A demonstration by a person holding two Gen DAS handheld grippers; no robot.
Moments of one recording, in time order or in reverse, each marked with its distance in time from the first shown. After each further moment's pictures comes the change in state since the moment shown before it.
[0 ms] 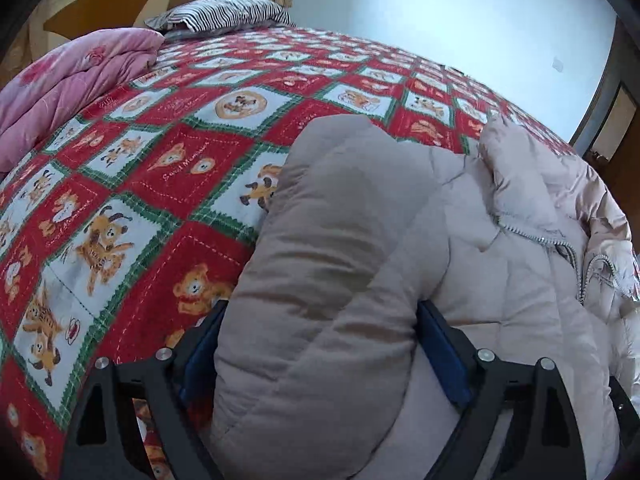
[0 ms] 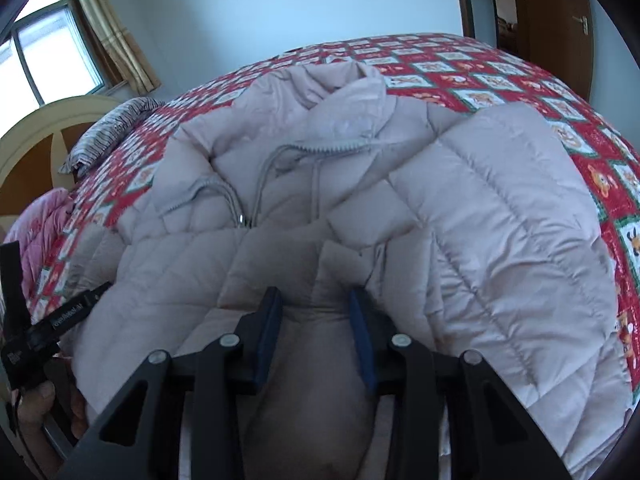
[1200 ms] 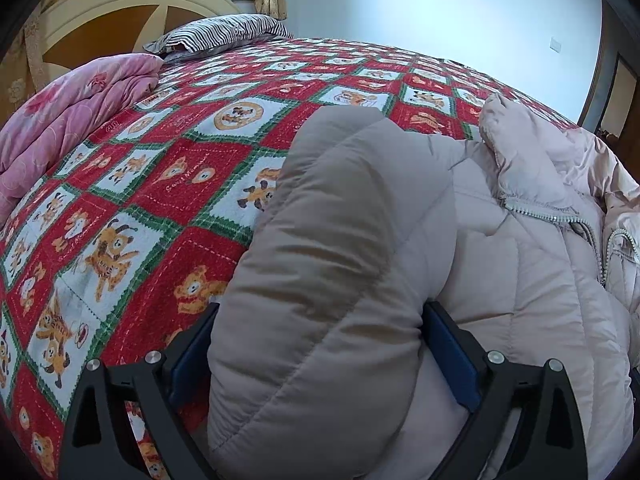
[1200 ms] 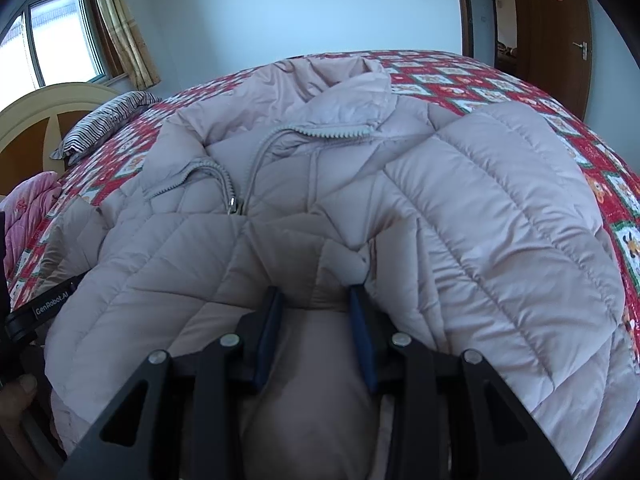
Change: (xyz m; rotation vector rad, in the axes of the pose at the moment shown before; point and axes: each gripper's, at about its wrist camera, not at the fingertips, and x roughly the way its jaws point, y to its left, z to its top) left arm 0.005 -0.014 -0.007 0.076 -0.029 0.086; right arm 0.007 0.006 -0.024 -0.035 -0.075 -0.069
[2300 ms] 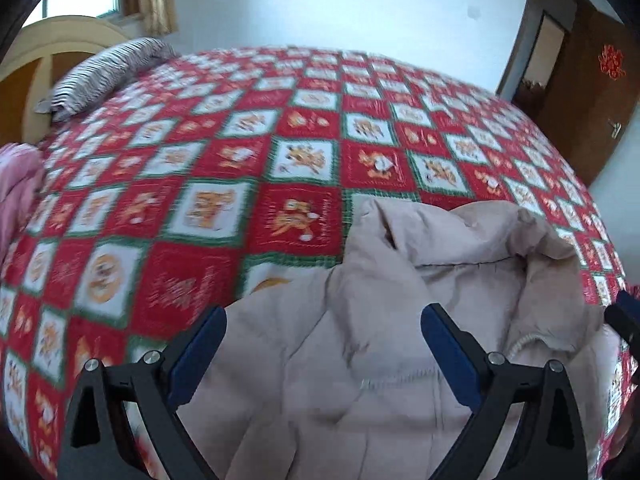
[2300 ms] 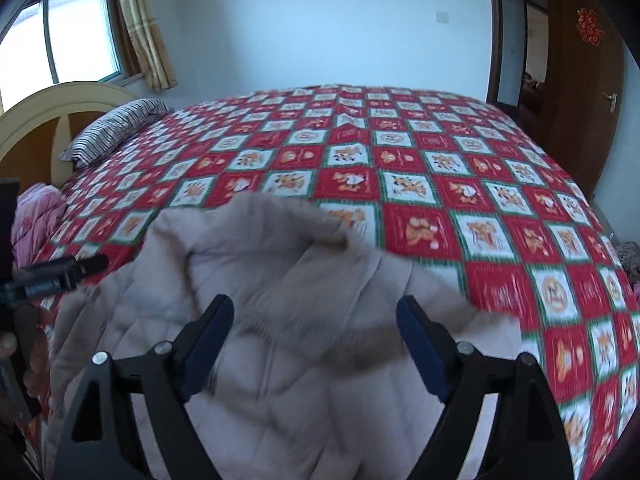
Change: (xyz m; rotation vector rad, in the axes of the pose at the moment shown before) left arm 0.024 -0.097 0.150 0.229 0.092 -0.260; right arm -0.021 -0.025 0.140 -0.115 -0.005 0.013
